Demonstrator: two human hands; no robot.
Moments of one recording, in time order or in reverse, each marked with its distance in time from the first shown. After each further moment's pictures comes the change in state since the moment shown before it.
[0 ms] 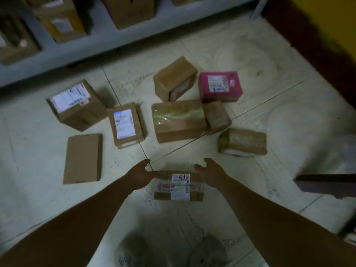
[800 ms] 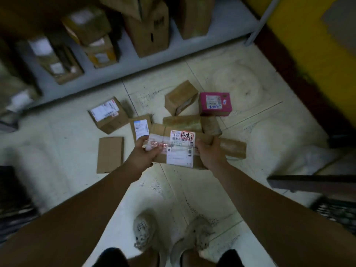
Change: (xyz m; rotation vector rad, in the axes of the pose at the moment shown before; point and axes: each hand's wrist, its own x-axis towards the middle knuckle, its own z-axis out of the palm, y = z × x) left_hand -0.191 0.084 -0.097 -0.656 0.097 0.152; right_hand -0.194 -0.113 -0.081 0.350 0.272 -0.092
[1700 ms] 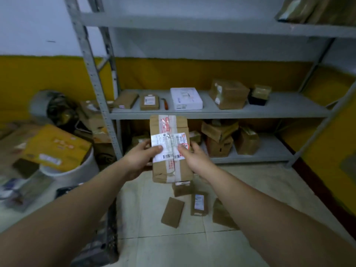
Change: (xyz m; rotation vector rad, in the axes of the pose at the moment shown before) left_hand -0.472 0.177 -0.255 -0.194 0.225 0.435; right_hand -0.486 -0.262 0.002 0.063 -0.475 -0.751
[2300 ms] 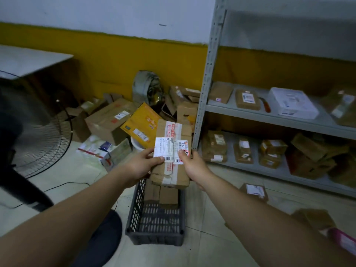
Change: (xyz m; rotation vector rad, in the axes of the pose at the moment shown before) left_hand -0.082 -0.082 -0.396 -0.054 0.263 -0.119; right_hand 0.021 -0.050 0.426 -0.053 -0.289 0.095
